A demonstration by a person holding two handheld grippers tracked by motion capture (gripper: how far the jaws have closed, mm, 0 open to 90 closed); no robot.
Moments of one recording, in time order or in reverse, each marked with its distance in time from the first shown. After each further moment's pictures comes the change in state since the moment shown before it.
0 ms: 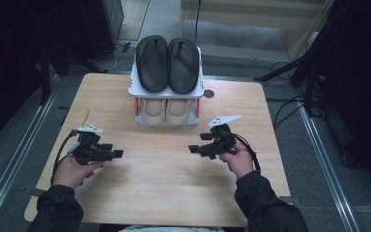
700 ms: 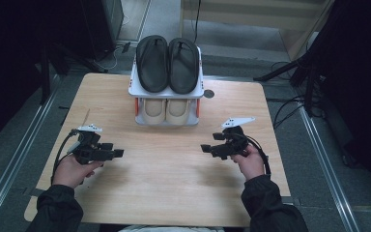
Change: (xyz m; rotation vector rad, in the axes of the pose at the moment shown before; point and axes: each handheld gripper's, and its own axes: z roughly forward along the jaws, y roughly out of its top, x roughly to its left) left arm 0.000 0.002 -0.001 -0.007 -0.014 -0.003; right arm -0.015 -0.016 -0.025 -0.015 -0.095 0.018
